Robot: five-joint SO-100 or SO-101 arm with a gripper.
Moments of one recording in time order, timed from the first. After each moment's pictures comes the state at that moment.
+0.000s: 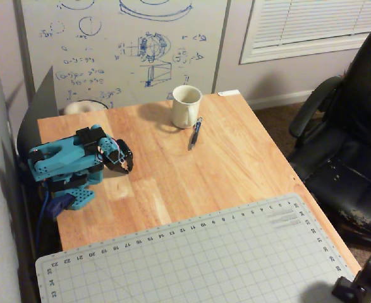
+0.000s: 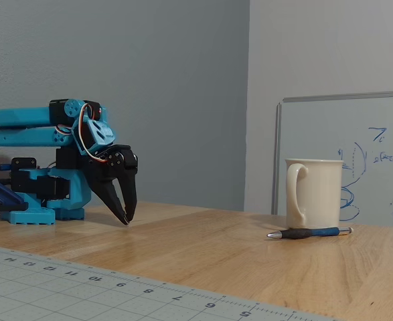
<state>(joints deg) -5.3 181.9 180.6 61.7 -7.3</state>
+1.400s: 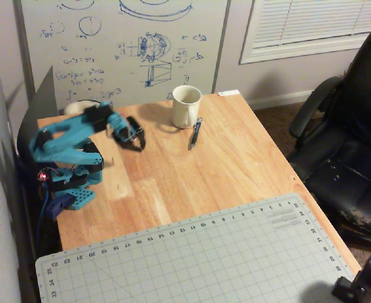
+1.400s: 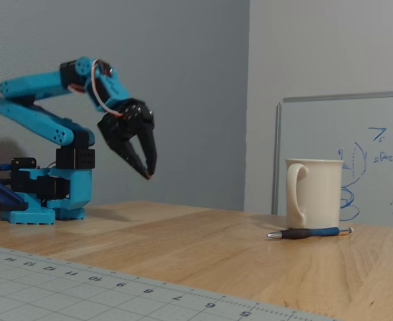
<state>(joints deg) -5.4 149.5 145.4 61.7 -7.9</state>
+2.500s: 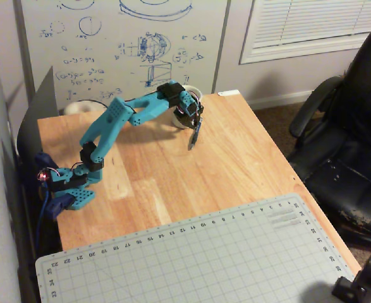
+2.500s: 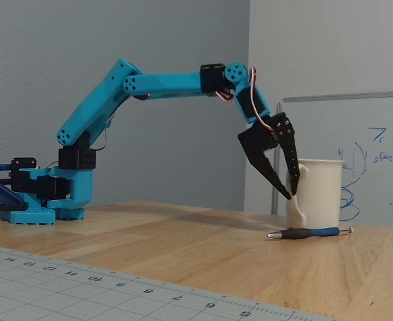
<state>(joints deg) -11.3 48.4 46.2 61.7 -7.9</state>
